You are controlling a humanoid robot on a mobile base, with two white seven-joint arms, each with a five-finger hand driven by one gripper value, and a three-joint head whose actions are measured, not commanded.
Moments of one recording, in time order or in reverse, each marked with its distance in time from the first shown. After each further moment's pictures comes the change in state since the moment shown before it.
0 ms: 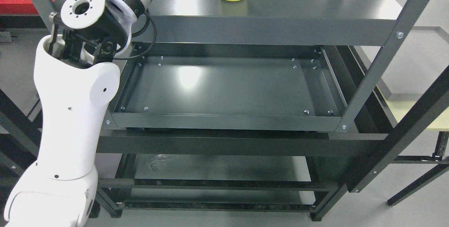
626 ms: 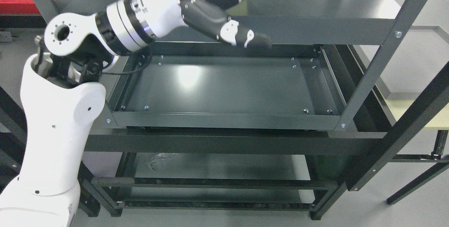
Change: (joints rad) left arm 0.110 0.081 -0.058 -0.066 0.086 -0.237 -0.603; right arm 0.000 0.000 0.000 0.000 0.000 0.003 -0.005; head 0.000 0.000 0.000
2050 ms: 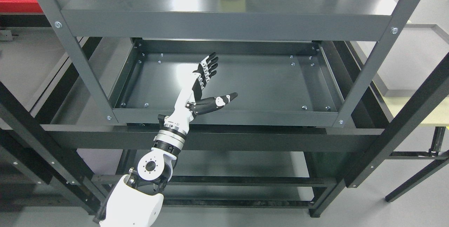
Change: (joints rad) left arm 0.574 -0.216 0.002 0.212 -0.399 -0.352 0.806; right arm 0.000 0.000 0.000 0.000 0.000 0.000 0.006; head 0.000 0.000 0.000
